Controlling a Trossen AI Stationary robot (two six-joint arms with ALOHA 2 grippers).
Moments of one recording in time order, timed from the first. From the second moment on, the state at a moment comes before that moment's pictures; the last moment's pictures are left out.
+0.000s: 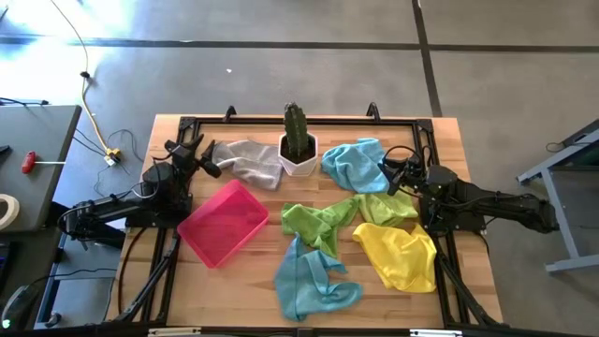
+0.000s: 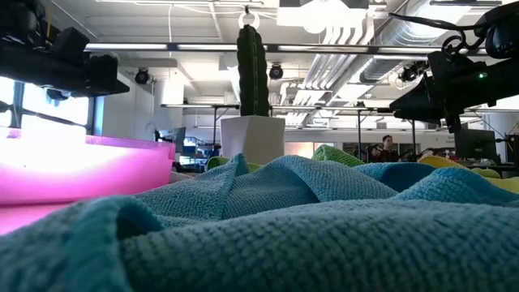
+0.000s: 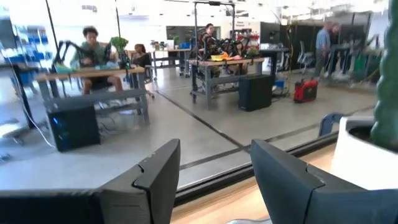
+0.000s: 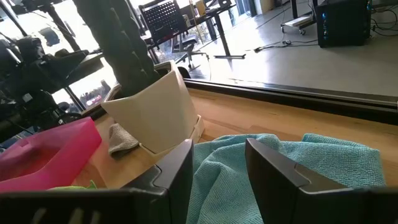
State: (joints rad) left arm 0.43 0.01 0.01 0.06 -0.77 0.05; right arm -0.26 0.18 0.03 -0.01 0.36 0.41
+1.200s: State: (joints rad) left arm 0.43 0.02 0.01 0.33 -0.16 -0.28; right arm -0.26 0.19 0.03 0.33 0.09 0.33
